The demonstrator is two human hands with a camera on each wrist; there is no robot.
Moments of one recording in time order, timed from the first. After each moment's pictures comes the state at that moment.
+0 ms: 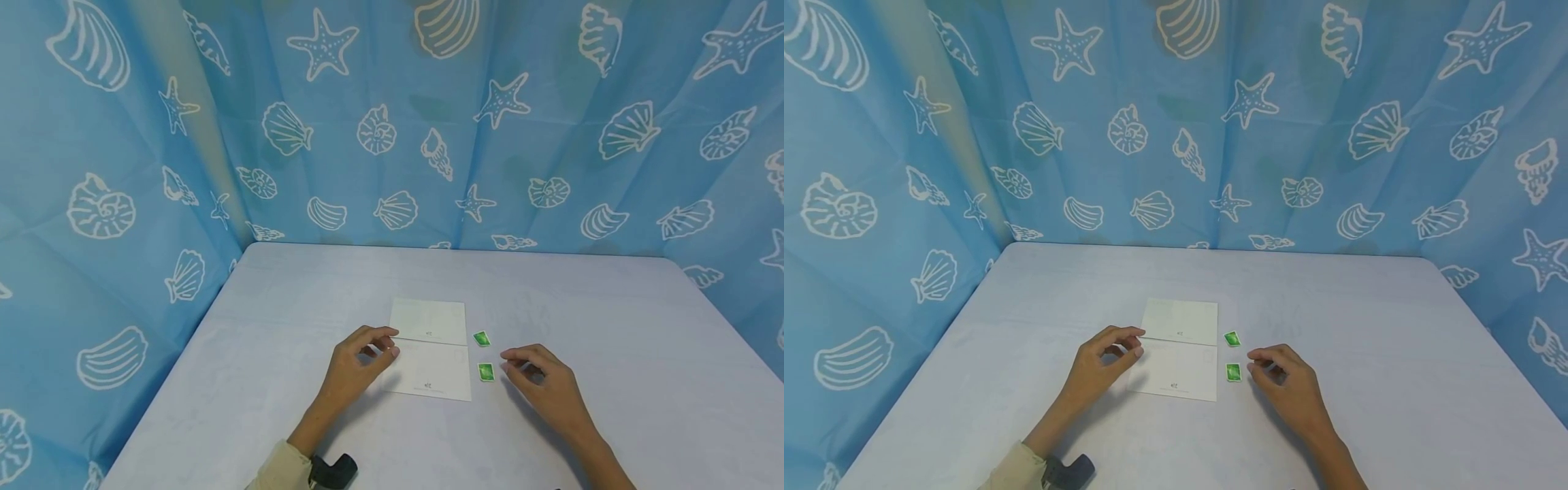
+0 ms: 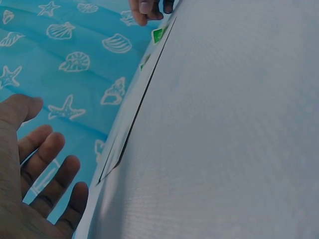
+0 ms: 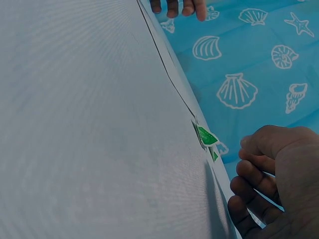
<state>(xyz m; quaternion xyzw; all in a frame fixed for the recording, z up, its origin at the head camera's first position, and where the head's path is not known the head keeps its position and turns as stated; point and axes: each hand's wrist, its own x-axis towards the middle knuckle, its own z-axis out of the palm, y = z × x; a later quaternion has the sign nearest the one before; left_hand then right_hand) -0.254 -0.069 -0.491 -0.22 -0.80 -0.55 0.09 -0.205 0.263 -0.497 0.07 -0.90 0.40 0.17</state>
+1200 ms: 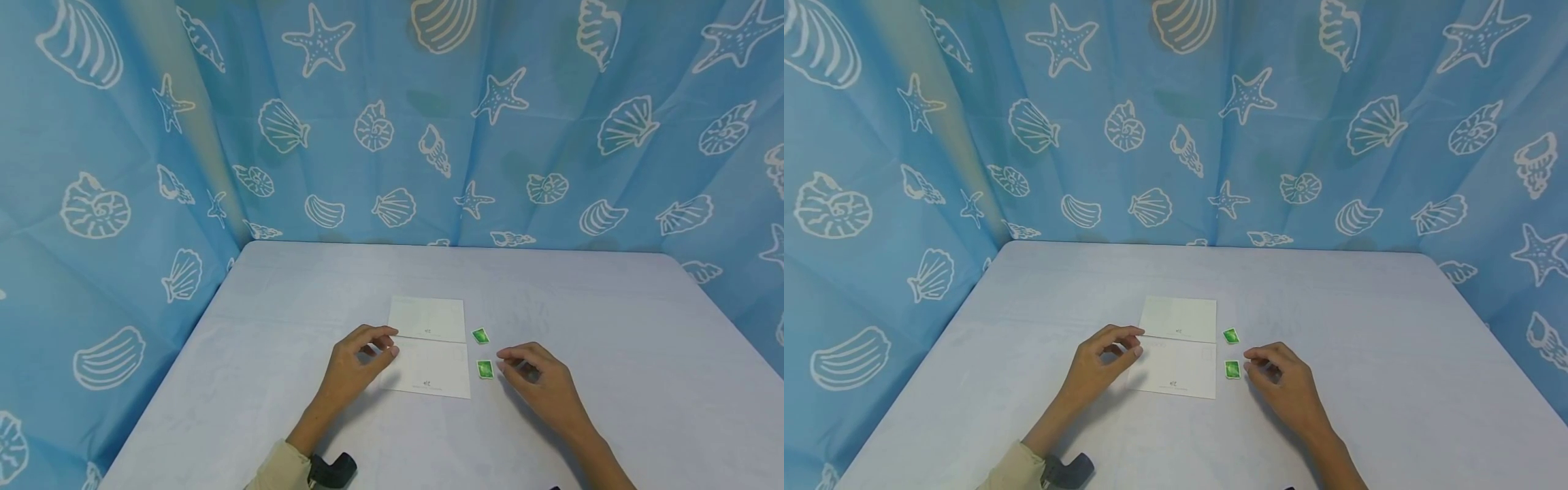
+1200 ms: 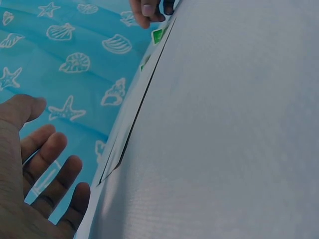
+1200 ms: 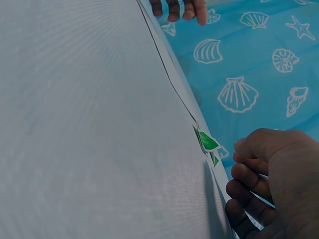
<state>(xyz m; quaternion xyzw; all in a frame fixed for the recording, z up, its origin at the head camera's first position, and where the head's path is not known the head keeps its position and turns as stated) -0.254 -0.068 -0.493 -0.22 -0.81 -0.54 0.08 -0.204 0.261 -0.498 0.08 -0.90 0.39 0.17</state>
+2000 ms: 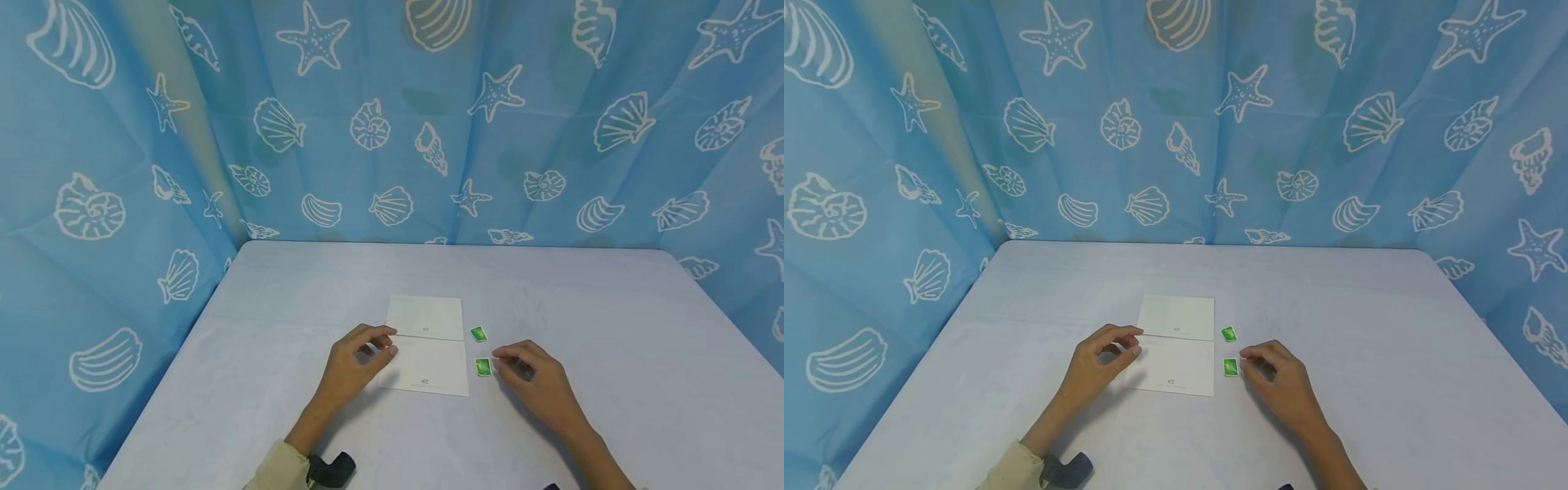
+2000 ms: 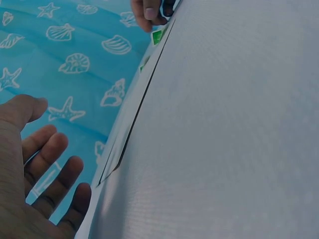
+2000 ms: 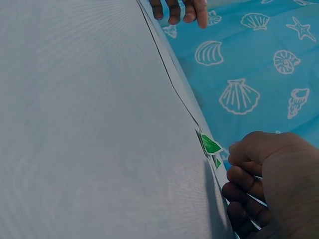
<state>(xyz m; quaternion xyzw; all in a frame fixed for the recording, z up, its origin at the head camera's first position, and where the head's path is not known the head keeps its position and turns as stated) -0.254 -0.067 -0.493 -0.23 -0.81 -0.54 0.08 -0.205 0.259 -0.499 0.10 -0.90 0.38 0.18</state>
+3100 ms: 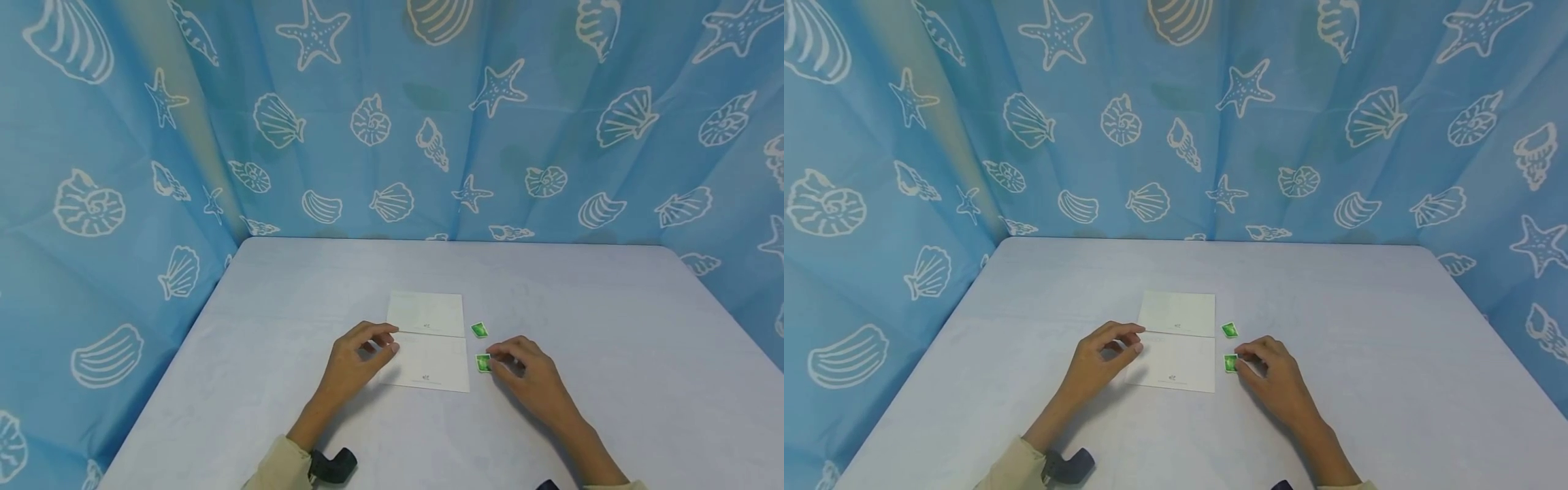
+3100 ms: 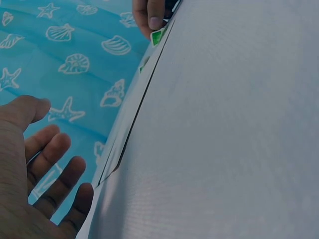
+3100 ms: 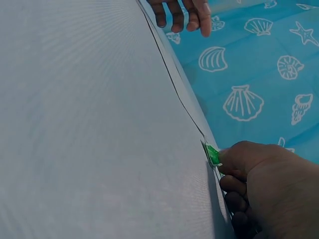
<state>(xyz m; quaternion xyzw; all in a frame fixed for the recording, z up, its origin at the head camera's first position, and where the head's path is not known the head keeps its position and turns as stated) -0.255 -0.067 -0.493 -0.23 -0.81 -0.54 0.07 -0.210 0.252 -0.502 0.07 -0.93 0.34 0.12</state>
